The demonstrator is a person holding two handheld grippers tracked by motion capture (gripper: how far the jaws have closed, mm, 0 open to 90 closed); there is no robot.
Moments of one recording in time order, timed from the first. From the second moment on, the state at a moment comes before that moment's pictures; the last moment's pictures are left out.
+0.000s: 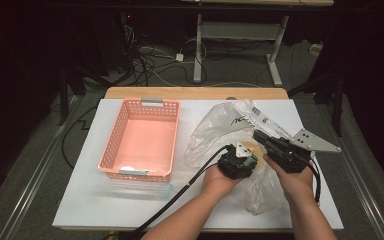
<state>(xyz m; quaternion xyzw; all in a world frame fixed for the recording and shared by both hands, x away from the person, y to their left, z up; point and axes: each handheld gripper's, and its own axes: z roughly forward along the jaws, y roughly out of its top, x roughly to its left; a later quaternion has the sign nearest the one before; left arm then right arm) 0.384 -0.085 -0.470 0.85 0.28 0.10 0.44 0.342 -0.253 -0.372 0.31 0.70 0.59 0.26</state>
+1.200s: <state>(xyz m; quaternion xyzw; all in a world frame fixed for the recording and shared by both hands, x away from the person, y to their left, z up) 0.336 -0.019 -0.461 0.84 0.27 0.06 0.48 0.342 -0.252 -0.373 0.30 0.70 0.59 0.26</state>
